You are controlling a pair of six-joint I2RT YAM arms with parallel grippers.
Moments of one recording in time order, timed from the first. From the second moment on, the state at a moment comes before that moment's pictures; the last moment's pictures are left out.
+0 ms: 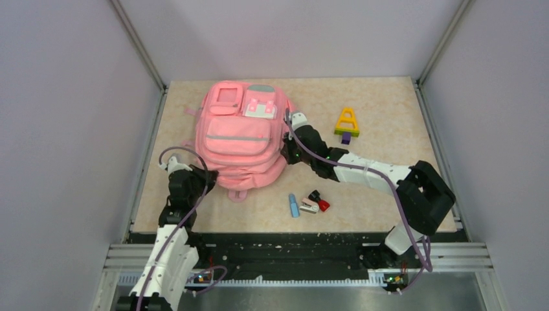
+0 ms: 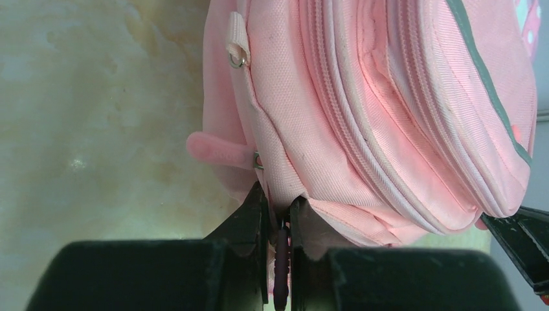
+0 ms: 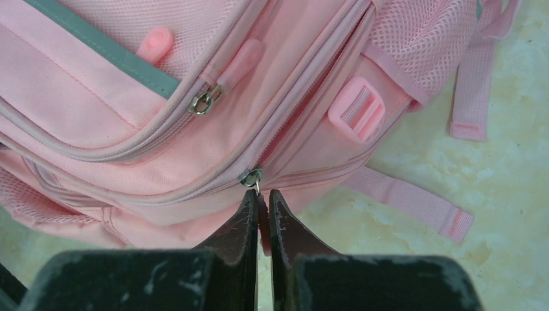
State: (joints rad) left arm 0.00 0.60 0.26 -0.10 0.07 -0.81; right arm 0.82 1.61 1.03 0.05 0.16 0.32
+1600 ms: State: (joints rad) left arm 0.18 0.66 0.40 -0.32 0.22 -0.63; right arm 0.51 1.60 1.13 0.13 -0.60 -0.27
